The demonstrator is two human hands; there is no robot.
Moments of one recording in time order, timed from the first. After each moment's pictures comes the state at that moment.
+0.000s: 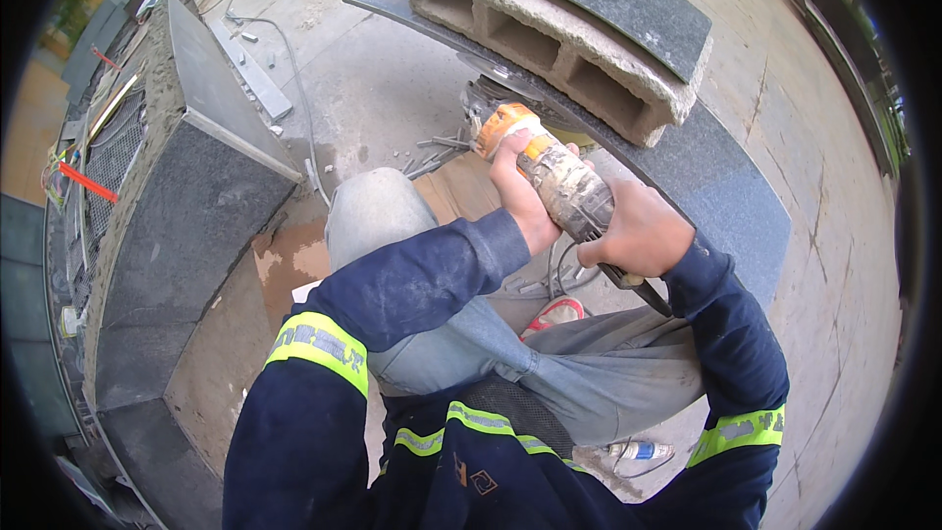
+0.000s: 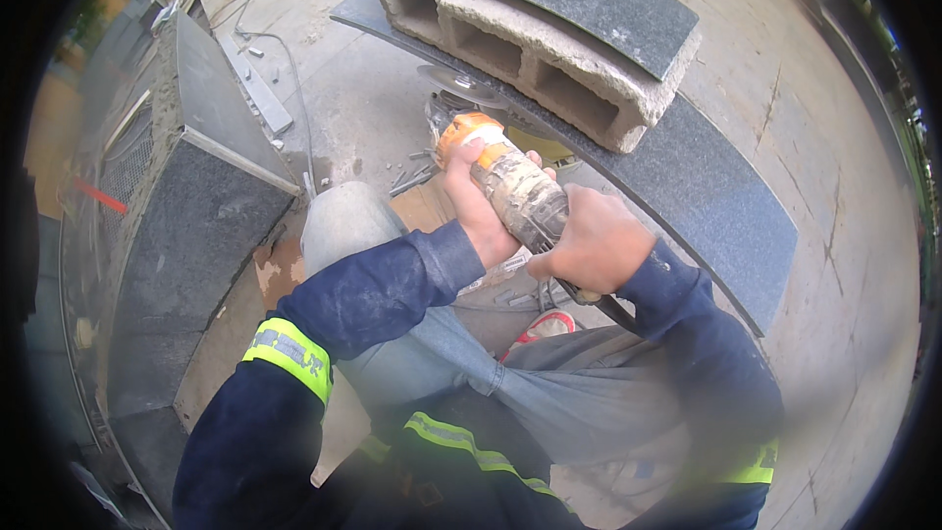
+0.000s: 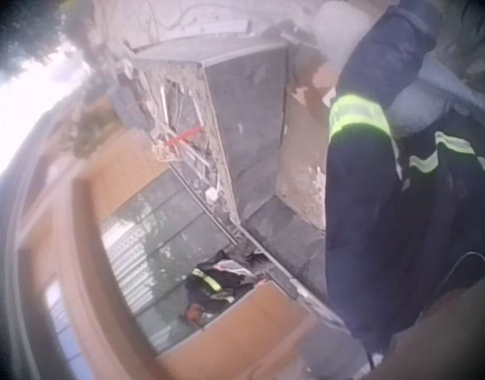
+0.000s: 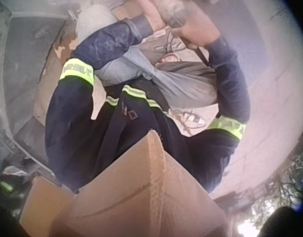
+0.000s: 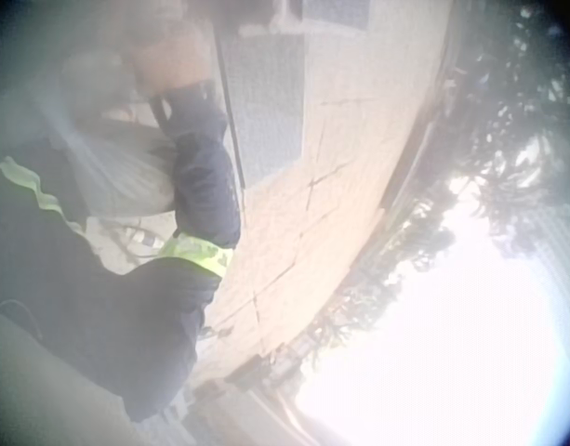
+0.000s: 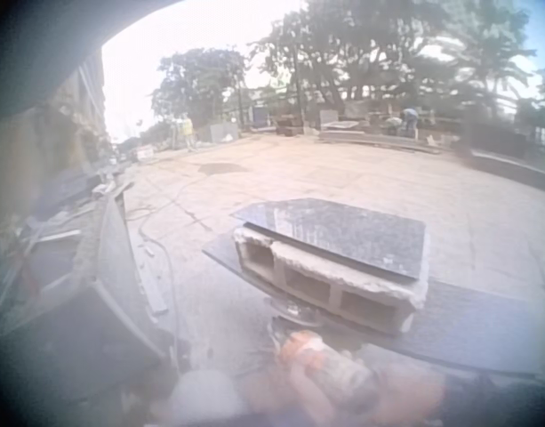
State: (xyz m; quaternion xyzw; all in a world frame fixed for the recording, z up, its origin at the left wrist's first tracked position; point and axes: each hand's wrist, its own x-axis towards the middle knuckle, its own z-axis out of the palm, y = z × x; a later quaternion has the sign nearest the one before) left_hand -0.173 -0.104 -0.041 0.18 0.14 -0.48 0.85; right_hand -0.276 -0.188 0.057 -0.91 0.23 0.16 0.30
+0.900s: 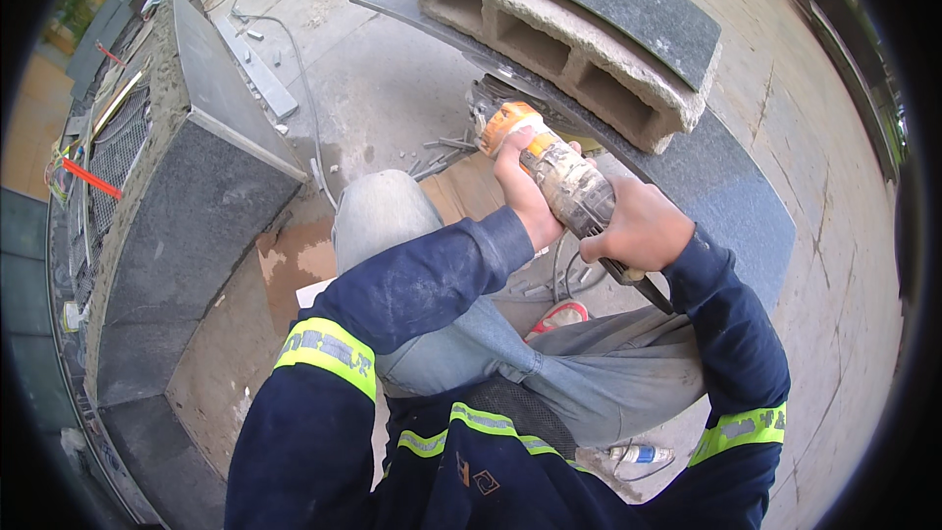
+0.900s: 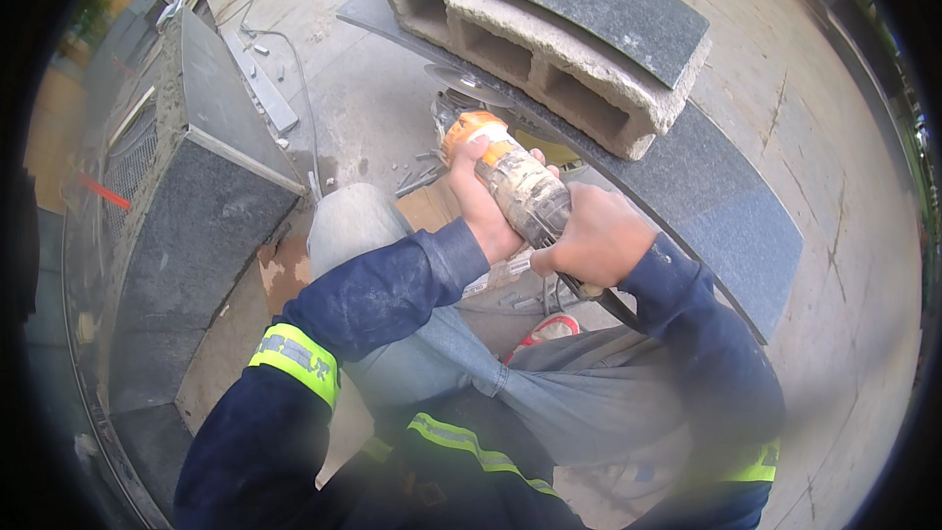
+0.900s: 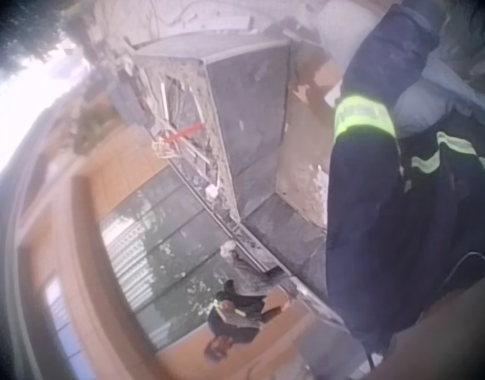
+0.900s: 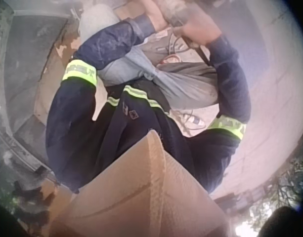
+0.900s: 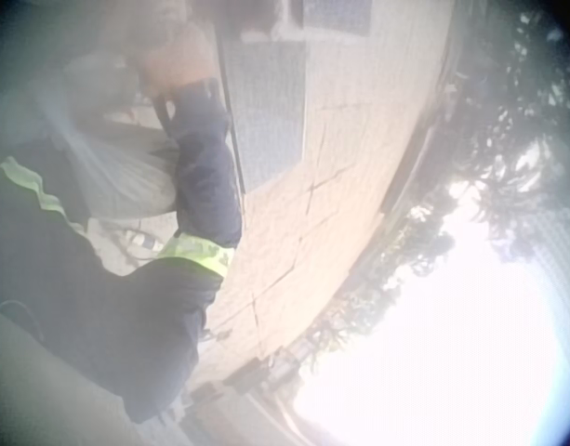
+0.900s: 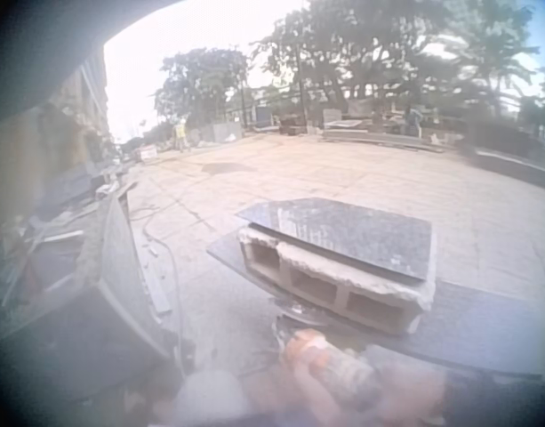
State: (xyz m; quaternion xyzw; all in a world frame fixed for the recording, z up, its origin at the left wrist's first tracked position) left_hand -0.162 -0.106 -0.043 0.17 0.16 -0.48 0.84; right_hand -0.262 -0.188 0.060 -0.91 0.21 0.16 0.33
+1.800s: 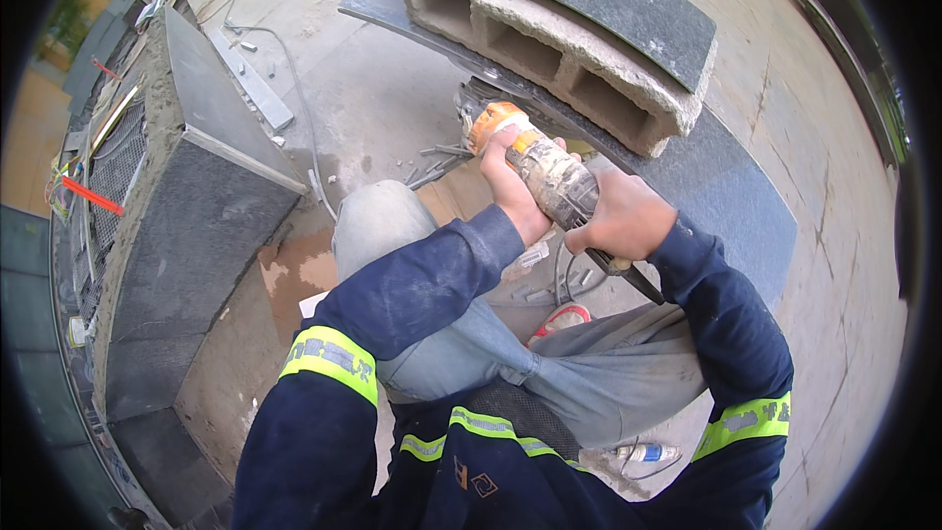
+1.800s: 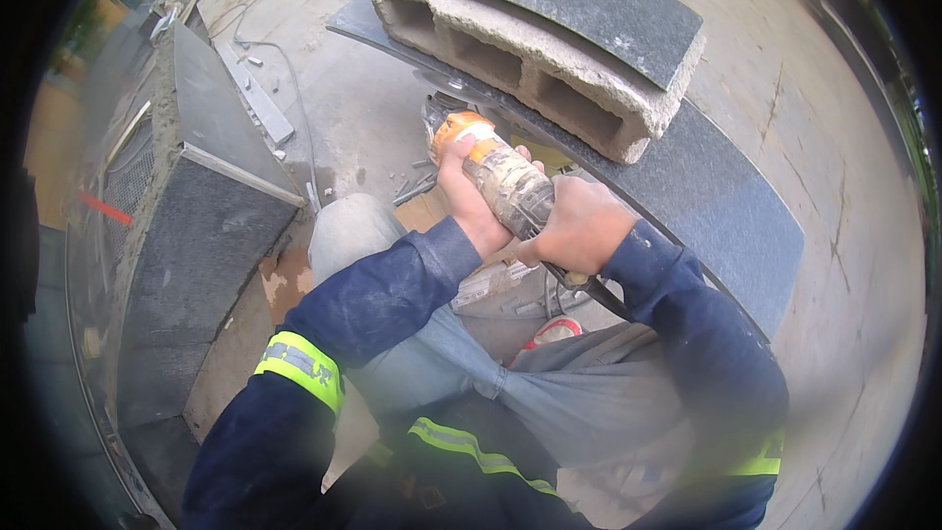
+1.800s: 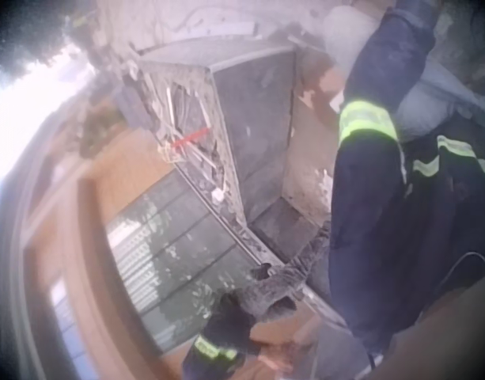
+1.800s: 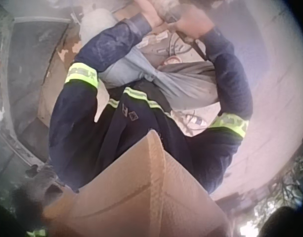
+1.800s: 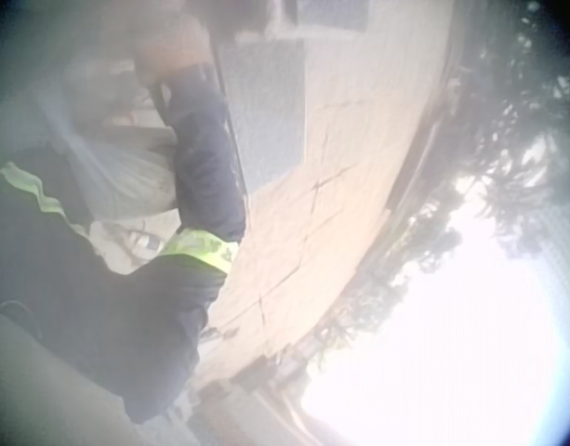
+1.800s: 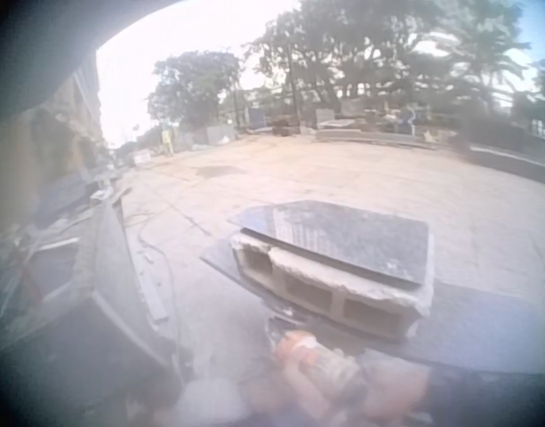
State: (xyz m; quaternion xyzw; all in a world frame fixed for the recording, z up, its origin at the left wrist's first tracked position) left_hand -0.143 -0.108 -0.051 0.18 0.15 -0.47 0.85; right_hand -0.243 -0.192 0.050 -0.91 0.23 0.17 0.31
